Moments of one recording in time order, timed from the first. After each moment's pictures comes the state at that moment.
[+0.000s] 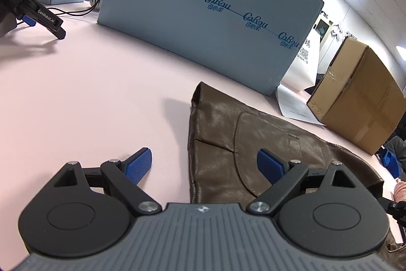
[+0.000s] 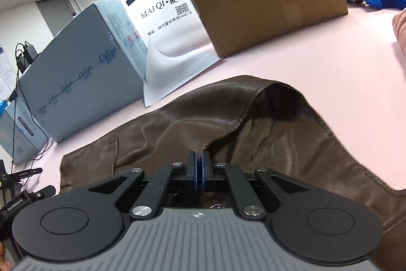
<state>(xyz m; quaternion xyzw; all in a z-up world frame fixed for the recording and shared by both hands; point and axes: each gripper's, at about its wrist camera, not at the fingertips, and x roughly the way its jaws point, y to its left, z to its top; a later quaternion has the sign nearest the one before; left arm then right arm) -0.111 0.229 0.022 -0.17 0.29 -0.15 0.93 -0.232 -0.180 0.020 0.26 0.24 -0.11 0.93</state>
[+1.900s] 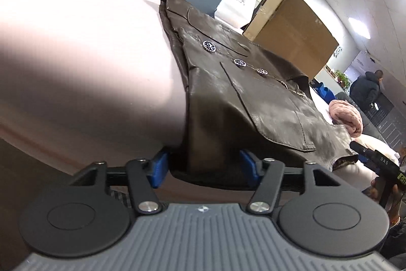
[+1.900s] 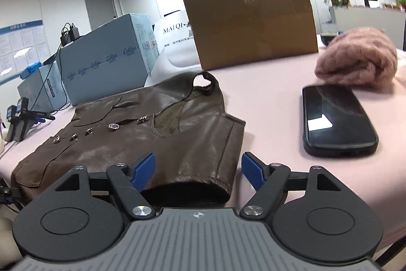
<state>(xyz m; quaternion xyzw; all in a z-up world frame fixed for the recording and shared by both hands) -0.327 0.289 -0.042 -0.17 0.34 -0.30 0.88 -0.461 -0.221 -0.023 0.14 0.17 -0.05 0.97</state>
